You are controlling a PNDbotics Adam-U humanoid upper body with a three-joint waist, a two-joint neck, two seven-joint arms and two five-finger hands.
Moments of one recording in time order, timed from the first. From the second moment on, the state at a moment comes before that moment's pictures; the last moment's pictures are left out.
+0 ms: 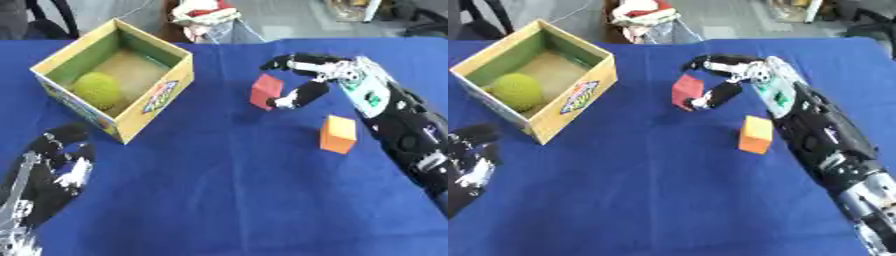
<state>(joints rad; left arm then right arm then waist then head) -0.17 0.18 -0.08 -1.78 -0.10 -0.08 -0.07 -1.00 -0.44 0.25 -0.84 0.63 -0.38 0.52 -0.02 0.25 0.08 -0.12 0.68</state>
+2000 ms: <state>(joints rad) -0.17 0.18 -0.08 -1.78 -0.10 -0.08 -0.07 -1.02 -0.35 0.23 -0.83 0.77 -0.37 0.06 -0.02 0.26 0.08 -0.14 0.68</state>
